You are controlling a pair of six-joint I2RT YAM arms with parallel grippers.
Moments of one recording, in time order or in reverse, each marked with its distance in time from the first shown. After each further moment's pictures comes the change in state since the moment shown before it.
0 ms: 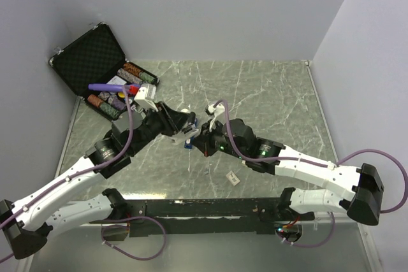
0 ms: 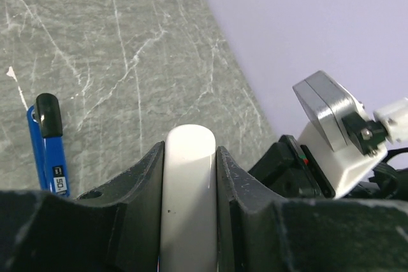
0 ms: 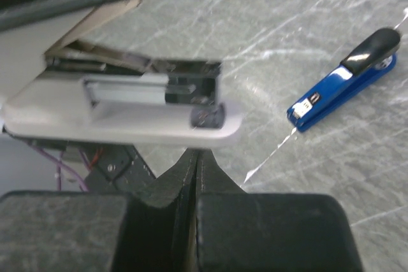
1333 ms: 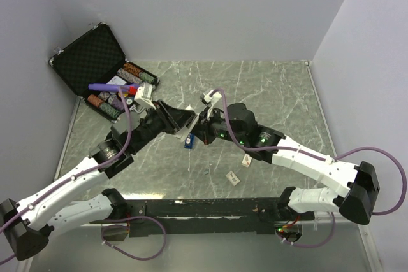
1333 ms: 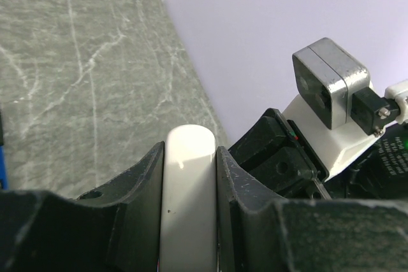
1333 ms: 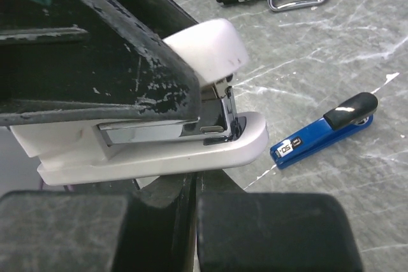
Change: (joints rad) left arm 0.024 0.008 -0.067 0.164 0.090 -0.140; right arm -0.103 0.069 0.122 0.009 -0.179 -0.169
